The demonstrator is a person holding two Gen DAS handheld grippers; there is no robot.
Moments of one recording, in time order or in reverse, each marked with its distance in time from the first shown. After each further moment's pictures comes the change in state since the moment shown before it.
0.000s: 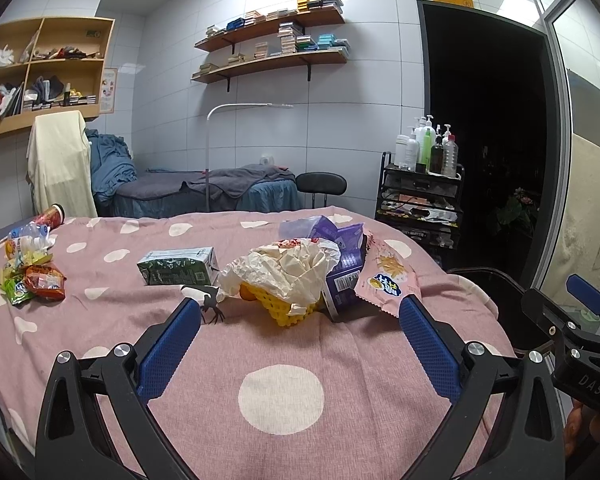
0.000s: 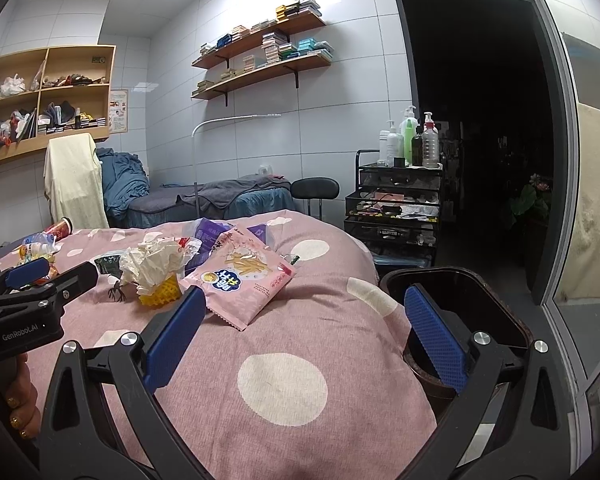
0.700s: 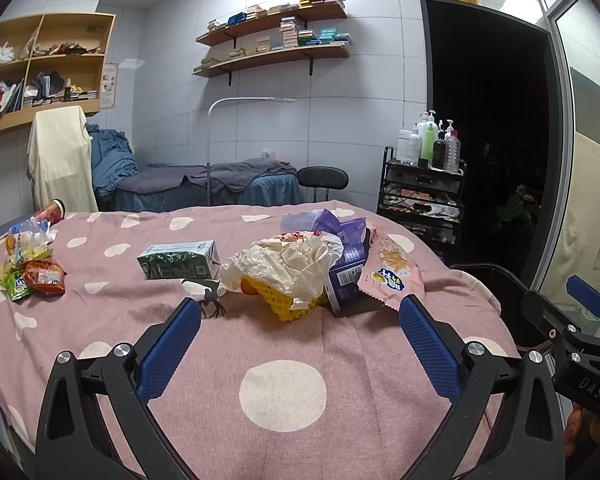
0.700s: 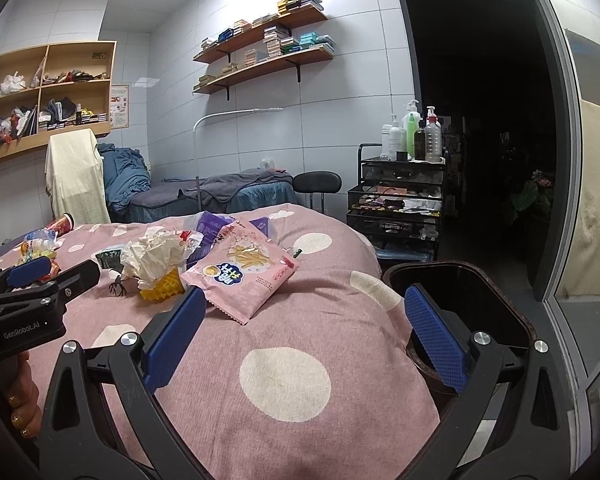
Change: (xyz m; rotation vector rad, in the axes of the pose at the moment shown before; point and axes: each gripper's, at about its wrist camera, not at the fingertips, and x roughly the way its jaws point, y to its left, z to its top) left arm 0.004 0.002 -0.008 -0.011 0.023 -0.003; right arm 0.004 0.003 -0.004 -0.009 0.029 0.011
